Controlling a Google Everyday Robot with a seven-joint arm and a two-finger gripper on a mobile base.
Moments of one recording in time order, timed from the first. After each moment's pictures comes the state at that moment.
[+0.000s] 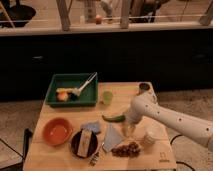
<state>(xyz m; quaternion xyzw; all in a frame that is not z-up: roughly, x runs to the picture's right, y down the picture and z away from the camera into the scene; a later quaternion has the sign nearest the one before) 0.135 0.222 0.853 -0.31 -0.11 0.02 0.94</state>
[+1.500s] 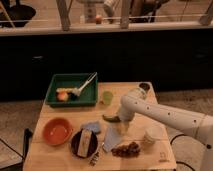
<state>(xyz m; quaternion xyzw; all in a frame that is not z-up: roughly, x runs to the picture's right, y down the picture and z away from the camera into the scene) 0.098 0.213 0.855 -0.32 -0.10 -0.04 0.94</state>
